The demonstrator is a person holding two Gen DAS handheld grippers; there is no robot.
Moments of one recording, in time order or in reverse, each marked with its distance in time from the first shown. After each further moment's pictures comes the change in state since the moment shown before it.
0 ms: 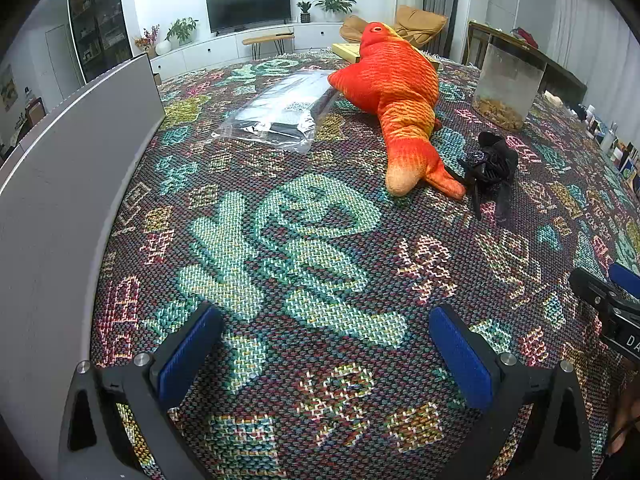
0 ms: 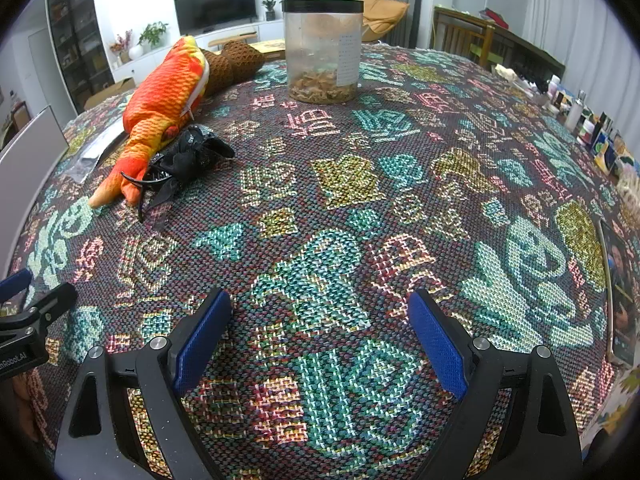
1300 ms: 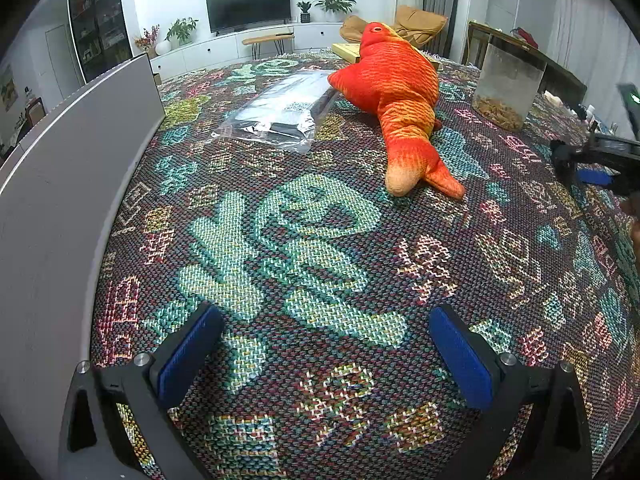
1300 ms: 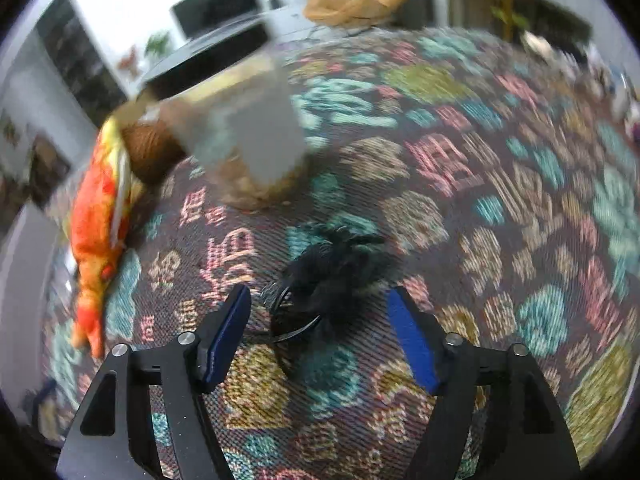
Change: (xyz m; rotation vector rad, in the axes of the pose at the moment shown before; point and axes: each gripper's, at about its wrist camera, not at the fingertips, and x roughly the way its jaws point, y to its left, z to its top) left arm 0.000 0.001 0.000 0.000 0.000 0.000; right arm 0.060 -0.096 0.115 0.181 0.039 0.271
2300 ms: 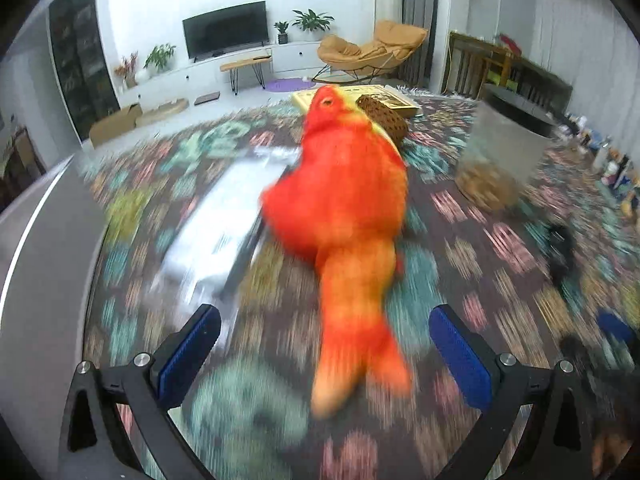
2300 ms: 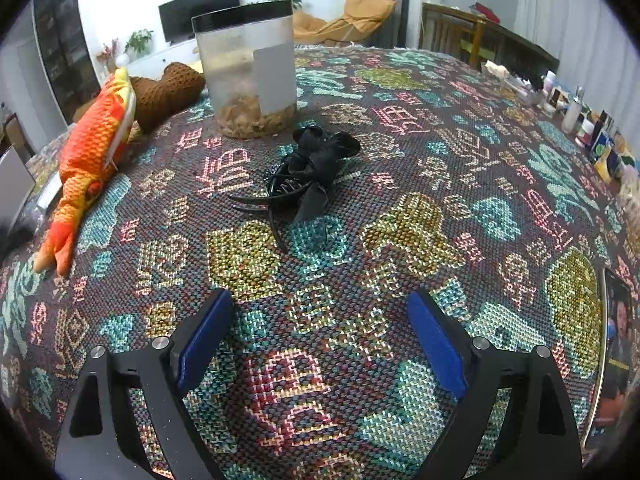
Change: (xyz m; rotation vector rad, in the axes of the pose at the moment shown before) left arm 0.041 -0.051 0.128 0.076 -0.056 -0.017; right arm -0.016 0.033 -0.080 -0.160 -0.052 -0.269
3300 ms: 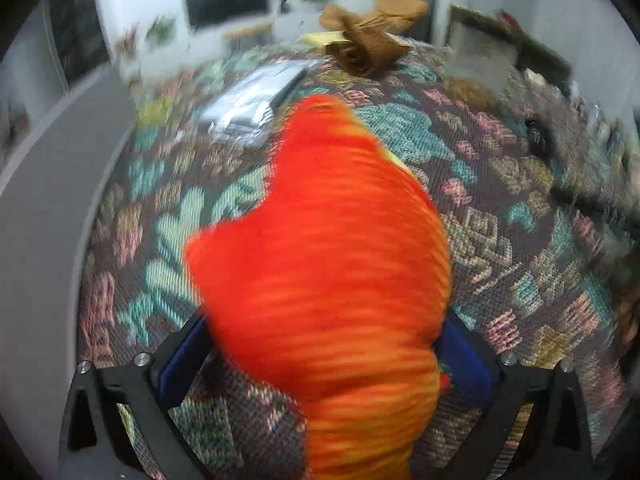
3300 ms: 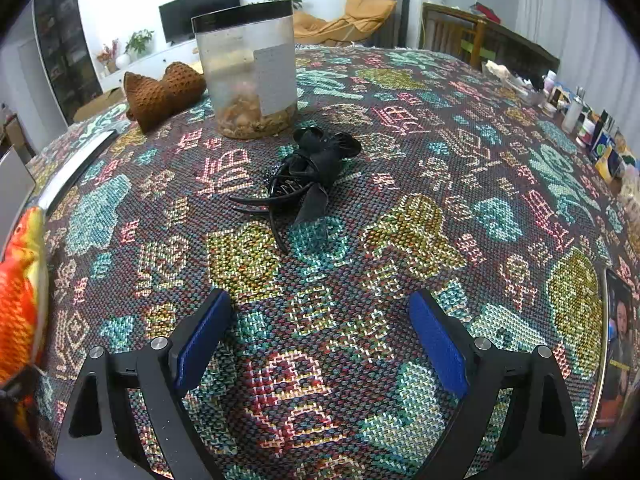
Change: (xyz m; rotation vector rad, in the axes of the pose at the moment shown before) left arm -0.054 0.017 -0.132 0.003 0.059 -0.013; right arm 0.000 0.000 0.000 0.002 0.000 0.003
